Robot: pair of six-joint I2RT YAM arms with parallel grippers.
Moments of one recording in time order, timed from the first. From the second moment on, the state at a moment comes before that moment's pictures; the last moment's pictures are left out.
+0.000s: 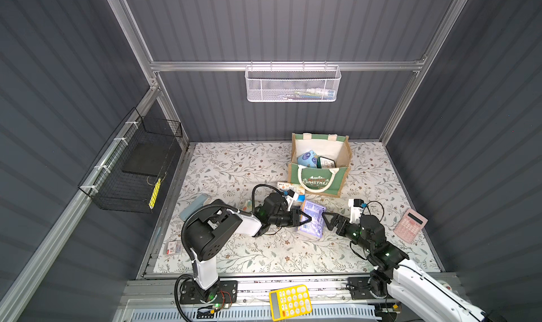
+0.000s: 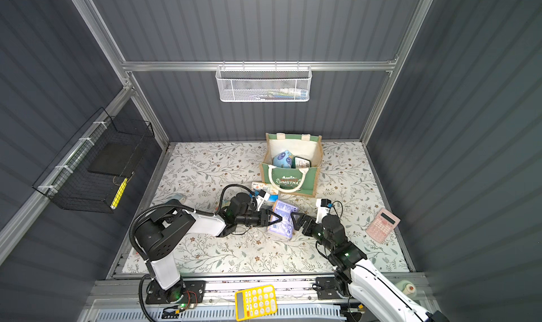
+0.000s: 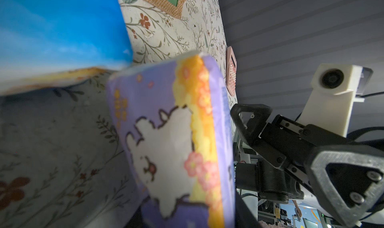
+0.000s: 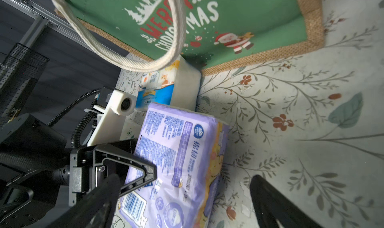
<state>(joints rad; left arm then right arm) -0.82 1.80 0.72 0.62 0.63 -0.89 0.50 0.58 0.16 0.02 -0.10 0.78</state>
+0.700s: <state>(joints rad) -0.83 1.51 0.85 0.23 0.47 -0.73 0.50 0.53 0.25 0.04 -0.23 0.63</state>
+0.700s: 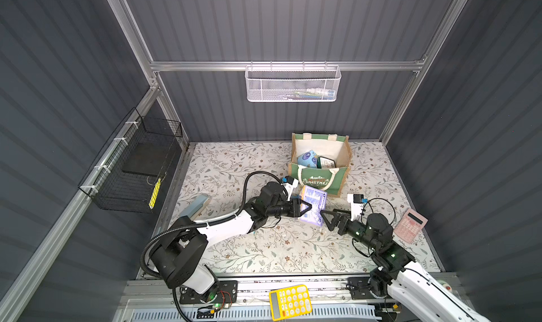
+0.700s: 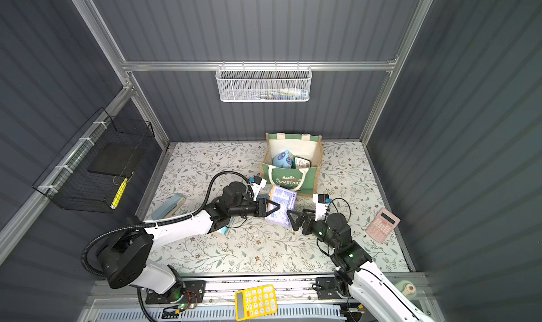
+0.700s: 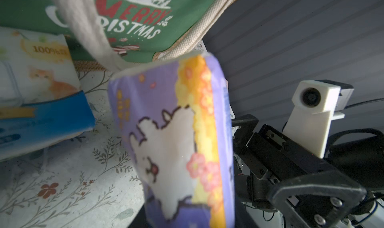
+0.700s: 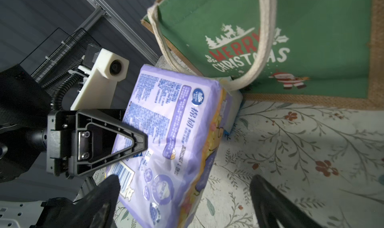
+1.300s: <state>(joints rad) -0.83 1.48 1.18 -0.03 0.42 -0.59 0.50 0.53 0.49 -0.07 -0.22 0.51</state>
